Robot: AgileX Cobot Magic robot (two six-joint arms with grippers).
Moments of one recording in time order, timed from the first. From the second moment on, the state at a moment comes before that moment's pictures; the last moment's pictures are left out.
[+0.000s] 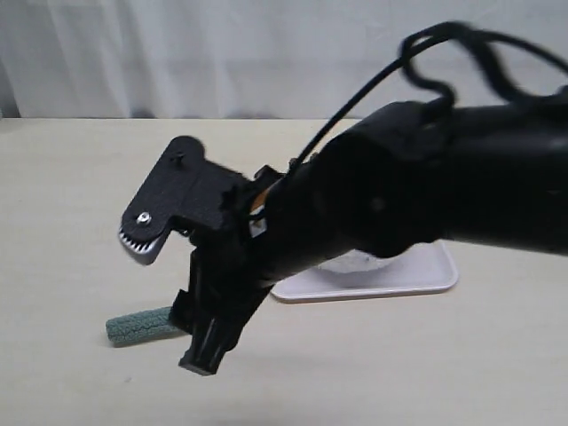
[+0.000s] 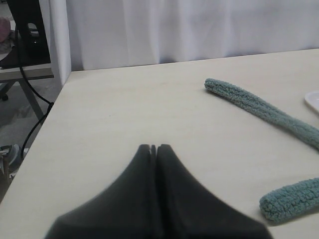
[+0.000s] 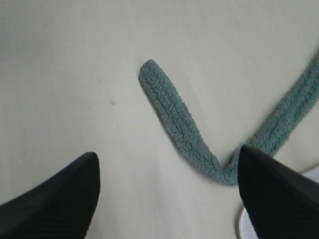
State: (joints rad) left arm -0.05 0.00 0.00 0.01 0.34 0.08; right arm 0.92 1.64 -1.14 0.13 0.51 -0.49
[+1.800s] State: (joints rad) left arm -0.05 0.00 0.00 0.01 0.34 0.08; right arm 0.98 2.16 -1.36 0.00 0.33 -0.70
